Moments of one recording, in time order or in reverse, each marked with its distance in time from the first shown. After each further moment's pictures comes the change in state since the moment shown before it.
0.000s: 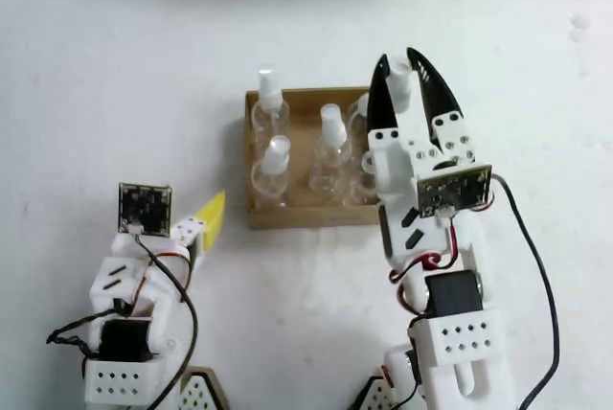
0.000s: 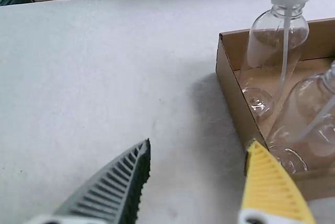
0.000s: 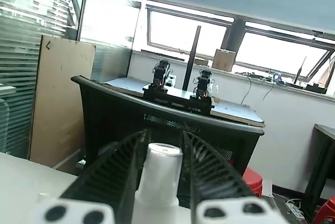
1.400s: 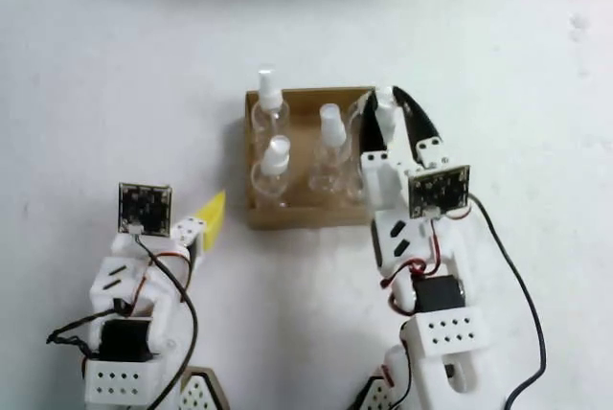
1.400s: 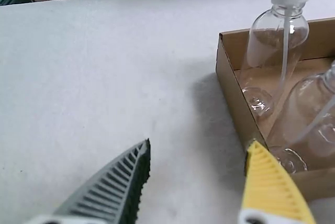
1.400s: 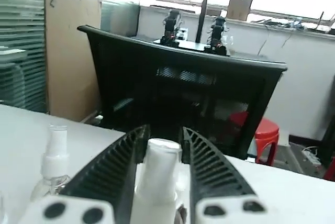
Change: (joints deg) left arm 0.0 0.0 0.0 0.0 0.0; right arm 0.9 1.7 16.4 -10.3 -4.7
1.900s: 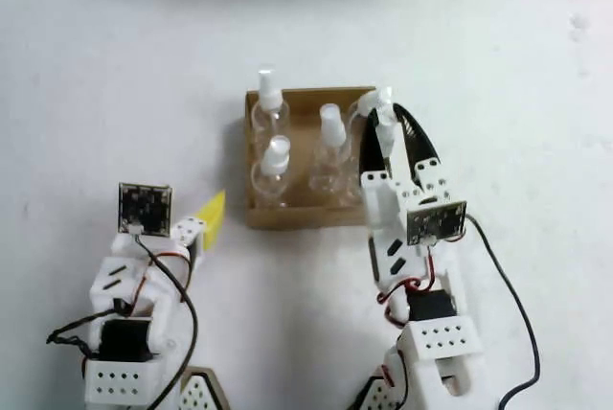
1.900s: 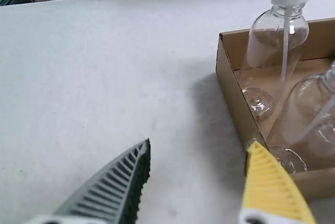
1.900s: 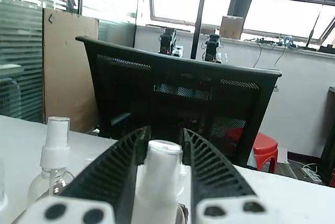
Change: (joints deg) left arm 0.0 0.0 0.0 0.0 0.0; right arm -0.4 -0.1 10.4 -14.0 -0.1
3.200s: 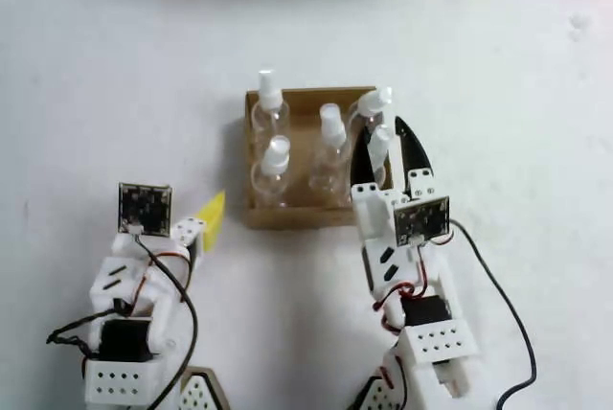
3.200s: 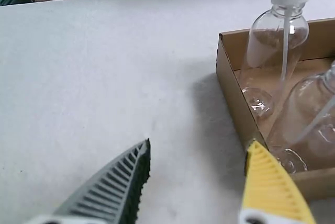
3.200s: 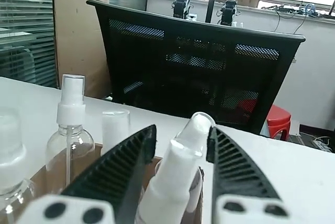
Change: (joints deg) left arm 0.0 0.0 0.0 0.0 0.0; right arm -2.0 0.0 3.6 3.2 -0.1
